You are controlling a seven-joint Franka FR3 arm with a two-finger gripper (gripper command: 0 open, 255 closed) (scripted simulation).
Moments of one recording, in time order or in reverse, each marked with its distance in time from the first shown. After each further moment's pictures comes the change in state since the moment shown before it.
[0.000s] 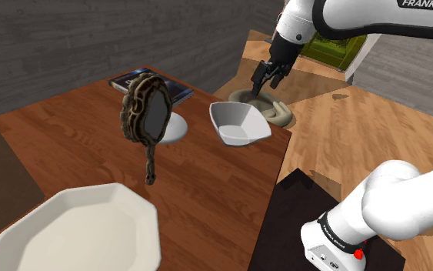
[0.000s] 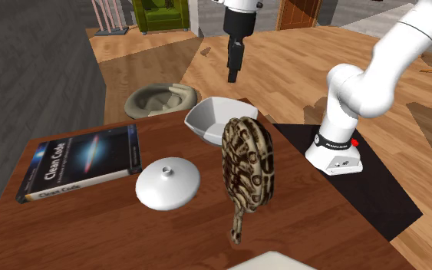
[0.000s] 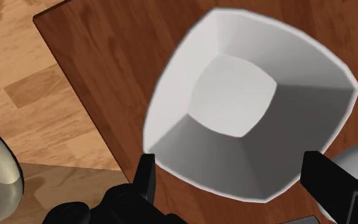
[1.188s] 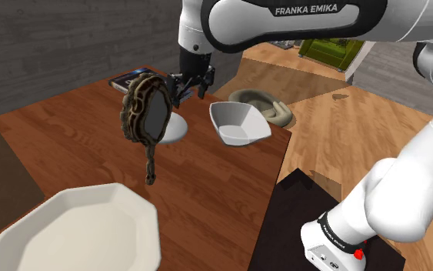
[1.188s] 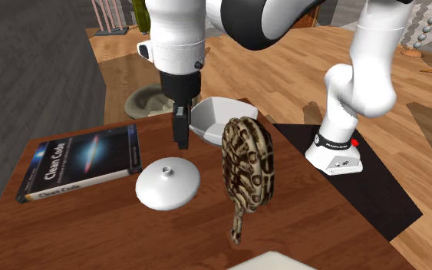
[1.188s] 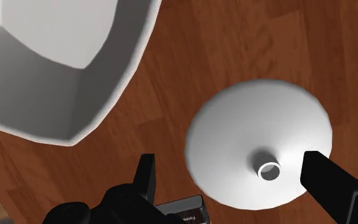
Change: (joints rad) arm 0.110 0.590 0.217 0.464 -0.087 0.049 0.292
